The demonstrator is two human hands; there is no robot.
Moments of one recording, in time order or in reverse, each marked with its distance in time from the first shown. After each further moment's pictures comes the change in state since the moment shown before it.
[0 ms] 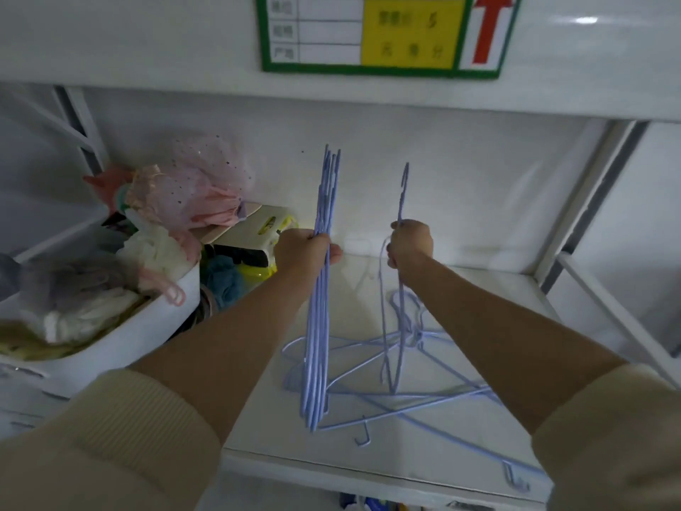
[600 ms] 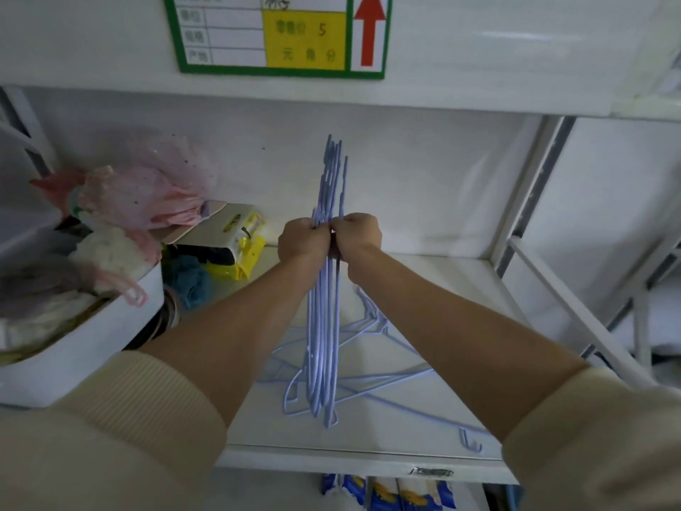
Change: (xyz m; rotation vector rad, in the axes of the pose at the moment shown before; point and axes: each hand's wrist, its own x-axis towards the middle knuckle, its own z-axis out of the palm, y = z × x) left_hand -0.030 0.024 0.048 0.064 -0.016 0.030; right_hand -0.043 -0.011 -0.001 0.122 -0.068 -0.007
